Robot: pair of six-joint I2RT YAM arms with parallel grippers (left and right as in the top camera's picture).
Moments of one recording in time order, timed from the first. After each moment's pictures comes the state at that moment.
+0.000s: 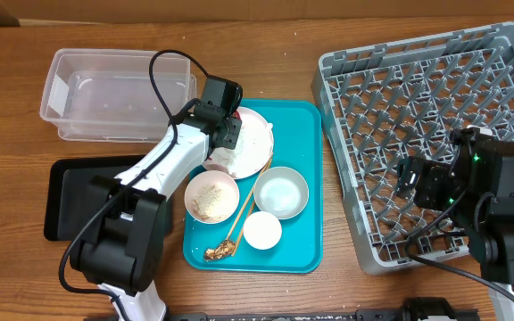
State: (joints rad) left arm -0.34 1.89 1.24 -0.42 -0.17 -0.03; right arm -0.01 0.91 1.09 -1.05 -0.06 0.23
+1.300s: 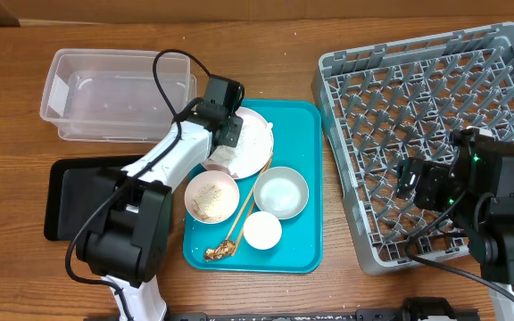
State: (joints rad) left arm -0.34 1.94 1.27 -0.39 -0.19 -0.03; right arm -0.01 0.91 1.09 -1.06 -0.06 0.23
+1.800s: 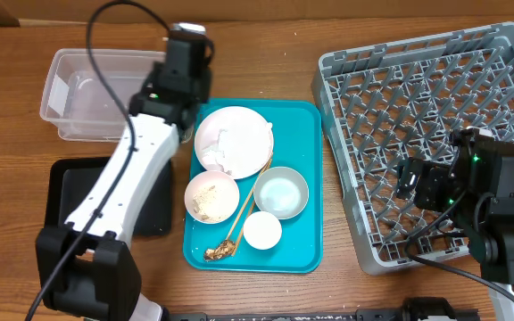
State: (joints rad) left arm -0.25 1.71 1.44 -0.47 -0.39 -0.02; right arm 0.00 0.91 1.09 -1.06 -0.06 0.23
